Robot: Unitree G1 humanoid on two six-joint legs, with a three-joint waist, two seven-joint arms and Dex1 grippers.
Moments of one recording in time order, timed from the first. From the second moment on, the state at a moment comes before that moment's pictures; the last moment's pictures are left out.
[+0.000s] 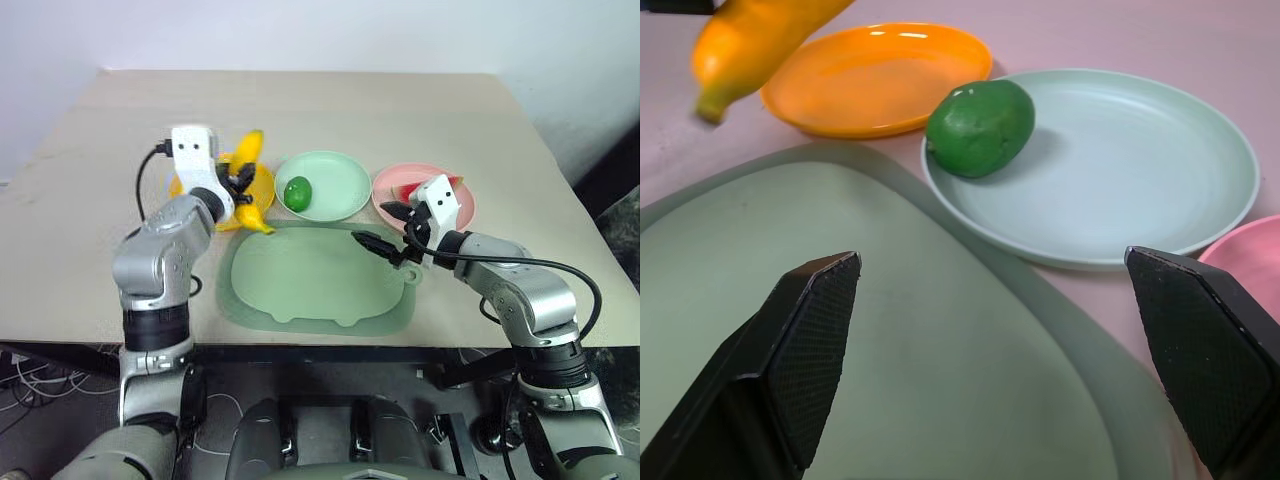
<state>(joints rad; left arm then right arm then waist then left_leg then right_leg) -0.72 0.27 0.24 -0.05 -0.34 0.91 -0.07 -0.48 -0.47 0.03 -0.23 0.41 0.73 0.60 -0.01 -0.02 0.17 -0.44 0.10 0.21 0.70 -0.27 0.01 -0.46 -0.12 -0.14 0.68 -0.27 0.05</state>
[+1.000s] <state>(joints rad) -0.44 0.41 0.14 -0.07 -0.23 0.53 -0.30 -0.47 -0.43 0.03 -0.20 0.40 0.69 0.61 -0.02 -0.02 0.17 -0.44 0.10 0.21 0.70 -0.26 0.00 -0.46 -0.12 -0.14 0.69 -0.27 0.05</state>
